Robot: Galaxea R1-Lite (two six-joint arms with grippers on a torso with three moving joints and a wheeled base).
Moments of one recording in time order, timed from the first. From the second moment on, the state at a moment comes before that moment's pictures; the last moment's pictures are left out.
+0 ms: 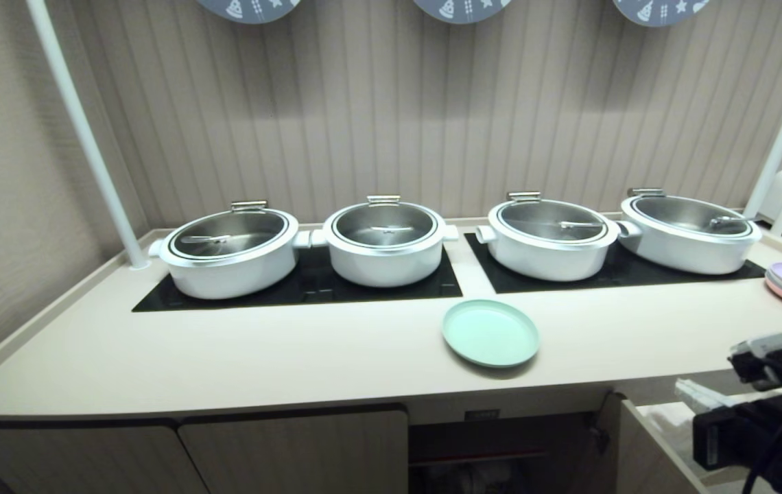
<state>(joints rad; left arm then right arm) 0.00 0.00 0.00 0.00 0.00 0.00 0.21 1.47 -0.01 -1.08 -0.17 -0.07</state>
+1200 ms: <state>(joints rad) 0.00 0.00 0.00 0.00 0.00 0.00 0.03 0.33 0.00 0.00 0.05 -0.18</state>
